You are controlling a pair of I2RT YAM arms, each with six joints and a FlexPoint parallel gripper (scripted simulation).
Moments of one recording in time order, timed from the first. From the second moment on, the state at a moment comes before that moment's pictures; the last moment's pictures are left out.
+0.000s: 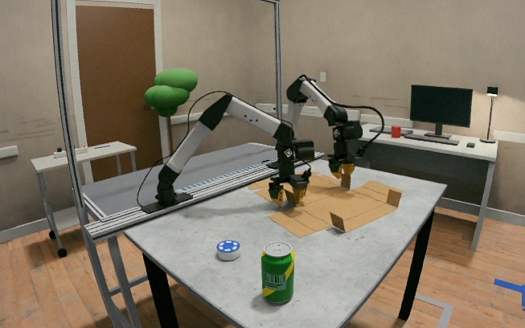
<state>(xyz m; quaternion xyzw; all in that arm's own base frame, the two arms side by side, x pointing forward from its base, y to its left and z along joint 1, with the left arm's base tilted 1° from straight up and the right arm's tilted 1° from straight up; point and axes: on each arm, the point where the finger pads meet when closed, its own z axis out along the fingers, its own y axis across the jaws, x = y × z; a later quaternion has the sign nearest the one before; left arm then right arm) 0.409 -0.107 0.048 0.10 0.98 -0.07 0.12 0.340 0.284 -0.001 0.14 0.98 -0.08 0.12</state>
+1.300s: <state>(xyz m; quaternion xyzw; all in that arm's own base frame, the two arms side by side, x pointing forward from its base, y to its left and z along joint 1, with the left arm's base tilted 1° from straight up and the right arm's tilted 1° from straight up) 0.416 -0.073 0.048 0.11 0.99 -0.04 0.12 0.340 0.284 -0.001 0.14 0.98 -0.08 0.12</state>
